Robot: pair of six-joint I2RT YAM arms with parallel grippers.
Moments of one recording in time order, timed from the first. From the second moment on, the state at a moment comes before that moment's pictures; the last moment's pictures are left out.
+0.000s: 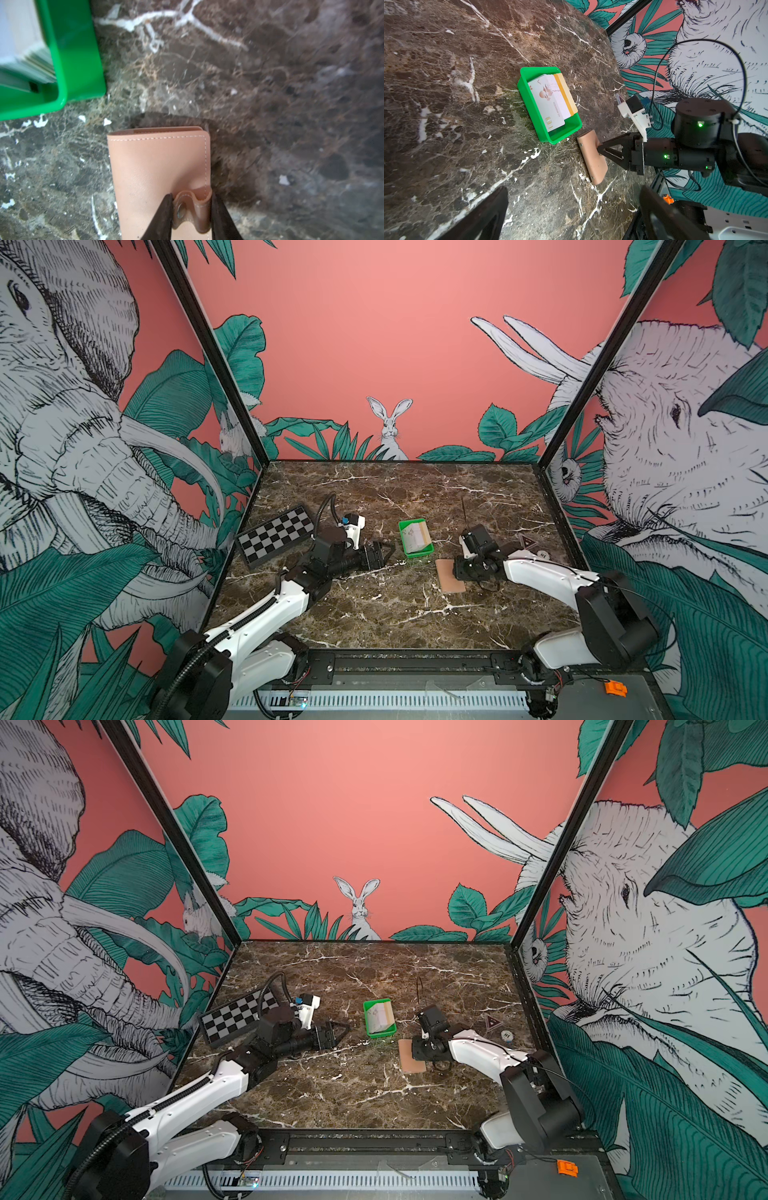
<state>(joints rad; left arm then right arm) -0.57 1.06 0.52 0.05 0.38 -0.68 0.54 1.41 0.70 -0.45 -0.08 0.50</state>
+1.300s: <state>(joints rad) -0.76 1.14 0.41 0.15 0.31 -0.85 0.88 1.46 0.69 -0.21 -0.02 0.92</state>
